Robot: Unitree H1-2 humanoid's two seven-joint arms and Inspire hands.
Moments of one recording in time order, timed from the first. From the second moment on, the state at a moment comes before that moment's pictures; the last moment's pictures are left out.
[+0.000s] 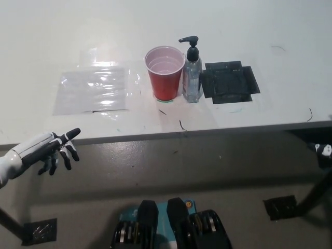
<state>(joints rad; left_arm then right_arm) -0.37 0.62 -0.07 -0.12 0.10 0.42 -0.57 -0.26 -0.31 -0.23 0.01 -0.22 0.15 0.24</state>
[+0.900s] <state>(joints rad) -0.37 0.60 -0.06 -0.11 0.10 0.42 -0.55 -0.25 -0.27 -0.30 0.12 -0.01 0.14 0.20</state>
